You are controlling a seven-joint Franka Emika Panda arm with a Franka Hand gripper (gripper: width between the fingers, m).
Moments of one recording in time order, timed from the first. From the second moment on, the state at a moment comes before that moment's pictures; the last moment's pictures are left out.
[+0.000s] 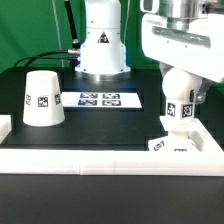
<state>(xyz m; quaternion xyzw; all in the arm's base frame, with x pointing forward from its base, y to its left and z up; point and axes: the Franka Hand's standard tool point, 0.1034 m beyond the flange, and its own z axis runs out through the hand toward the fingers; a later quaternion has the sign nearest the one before) 0.605 0.105 0.105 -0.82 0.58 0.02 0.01</state>
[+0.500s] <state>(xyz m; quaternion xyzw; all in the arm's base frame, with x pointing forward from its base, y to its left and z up) 0.605 0.106 0.105 -0.86 0.51 0.02 0.01</state>
